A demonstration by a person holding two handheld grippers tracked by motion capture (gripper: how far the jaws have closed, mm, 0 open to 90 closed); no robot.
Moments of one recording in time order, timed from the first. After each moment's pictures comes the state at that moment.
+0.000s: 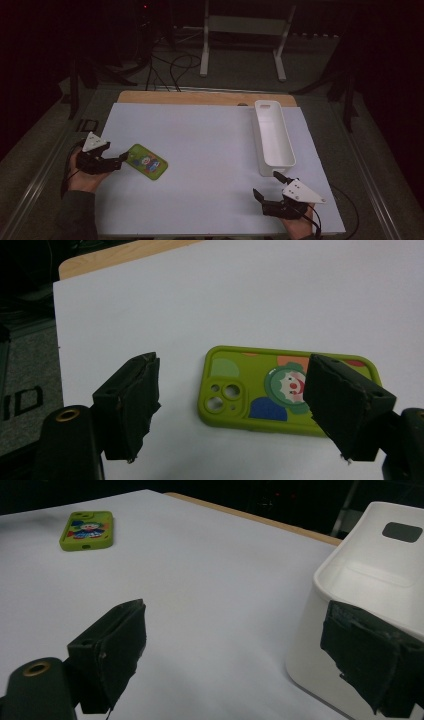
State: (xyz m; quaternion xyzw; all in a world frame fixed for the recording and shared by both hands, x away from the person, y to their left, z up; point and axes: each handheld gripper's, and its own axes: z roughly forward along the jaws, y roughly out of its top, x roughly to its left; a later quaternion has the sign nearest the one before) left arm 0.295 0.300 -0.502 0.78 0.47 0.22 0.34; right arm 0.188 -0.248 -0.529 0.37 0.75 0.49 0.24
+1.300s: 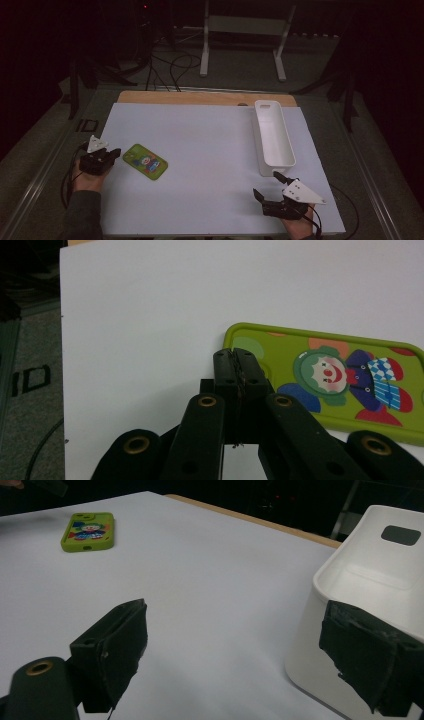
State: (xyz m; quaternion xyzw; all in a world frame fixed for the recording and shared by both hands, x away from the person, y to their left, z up) left arm 0.301 0.304 -0.528 0.77 0.51 0.22 0.31; right arm 0.187 -0.248 -0.528 0.37 0.75 0.49 0.25
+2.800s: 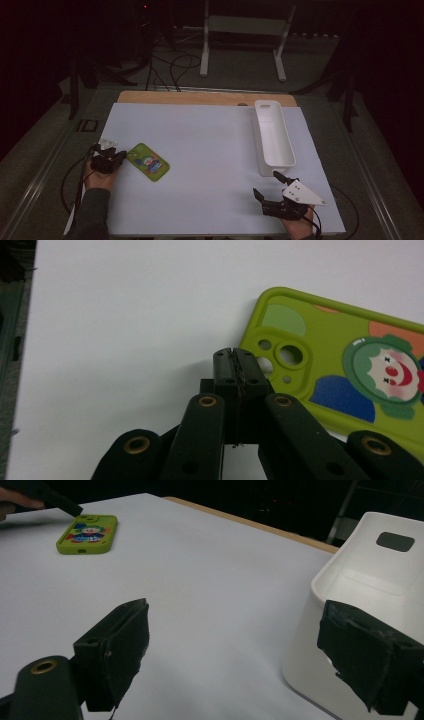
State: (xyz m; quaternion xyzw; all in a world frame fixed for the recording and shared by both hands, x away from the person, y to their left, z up) left arm 0.319 0.289 -0.561 0.76 0.55 0.20 0.28; right arm 0.185 -0.247 -0.527 0.37 0.75 0.49 0.25
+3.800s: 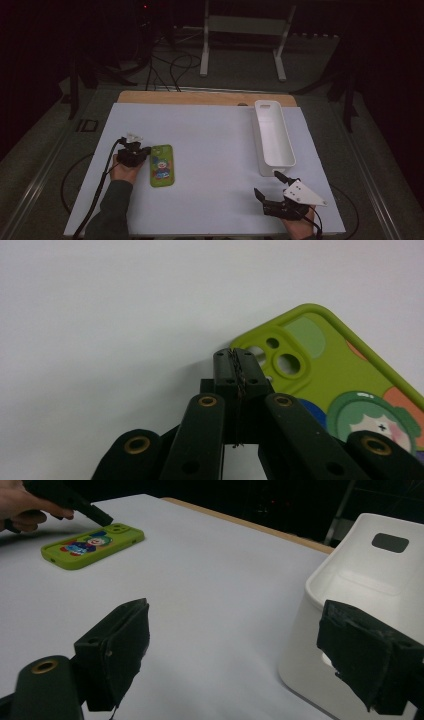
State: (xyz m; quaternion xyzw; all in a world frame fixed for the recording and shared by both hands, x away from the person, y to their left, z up) left arm 0.343 0.225 -0.566 0.78 0.52 0.16 0.31; right arm 0.185 -0.249 -0.526 0.37 0.75 0.49 0.26
